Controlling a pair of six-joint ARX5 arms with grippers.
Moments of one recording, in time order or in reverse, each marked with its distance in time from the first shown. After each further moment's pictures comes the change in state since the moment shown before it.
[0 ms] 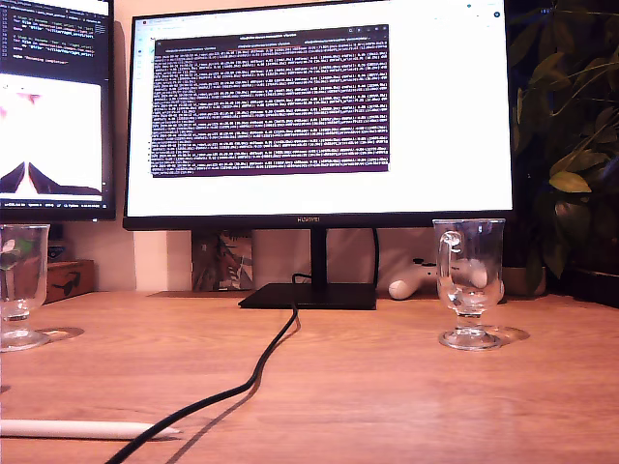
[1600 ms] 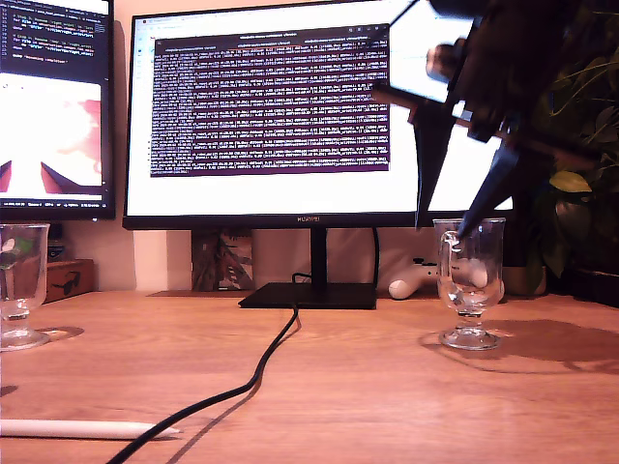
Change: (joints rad) left arm -0.042 0.000 0.029 -0.054 -0.034 0.120; right arm 0.265 1.003 0.754 -0.177 0.487 -0.150
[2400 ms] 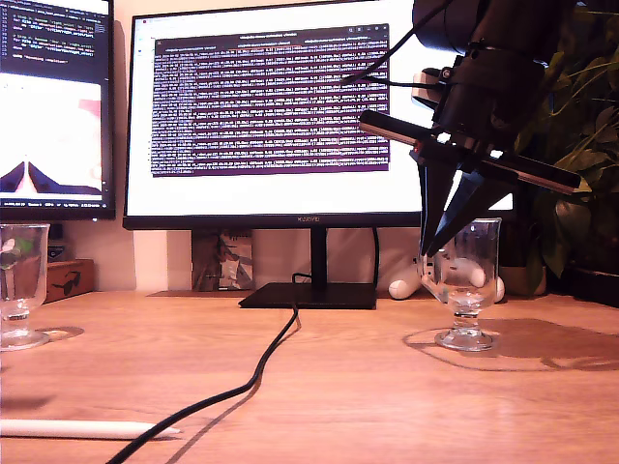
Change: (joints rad) left arm 0.000 0.695 0.591 -0.322 -0.193 0.207; right arm -0.001 0.015 0.000 0.054 0.000 -0.054
